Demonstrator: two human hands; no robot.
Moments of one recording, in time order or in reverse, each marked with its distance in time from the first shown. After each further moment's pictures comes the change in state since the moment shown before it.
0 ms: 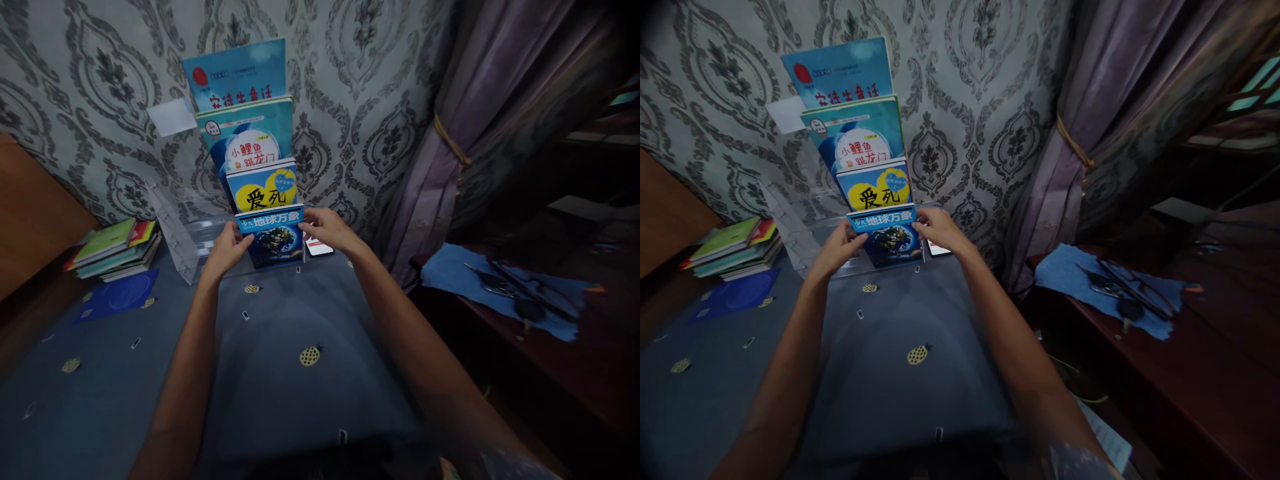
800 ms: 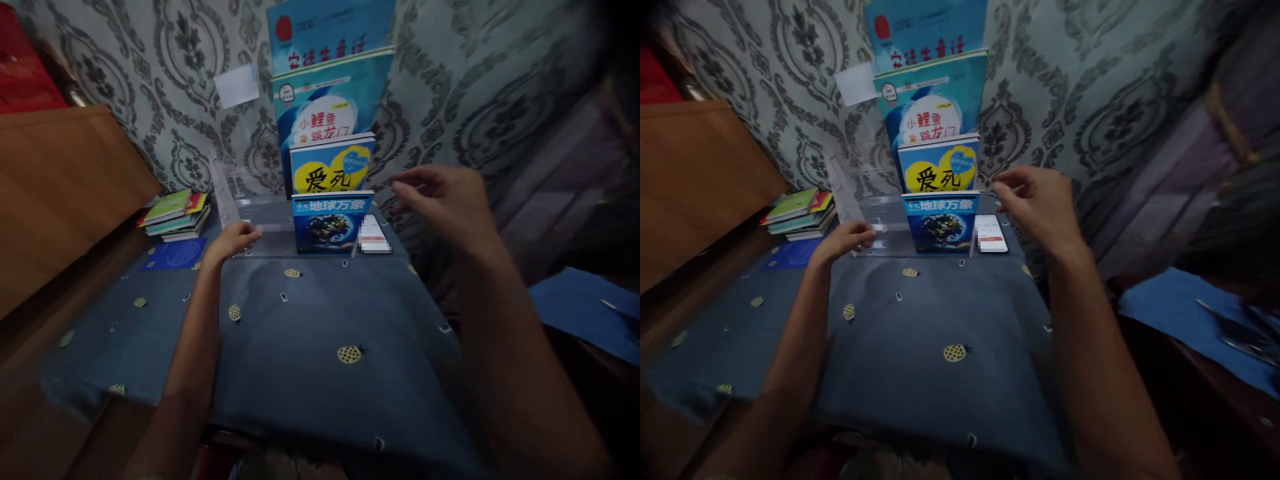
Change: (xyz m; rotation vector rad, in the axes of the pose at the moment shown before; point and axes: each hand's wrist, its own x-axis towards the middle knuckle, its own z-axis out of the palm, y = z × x) left_hand -0.037 -0.017 -0.090 0.294 -0.219 -0.279; right_hand -0.019 -0.050 -0.033 -0.164 0.370 -0.013
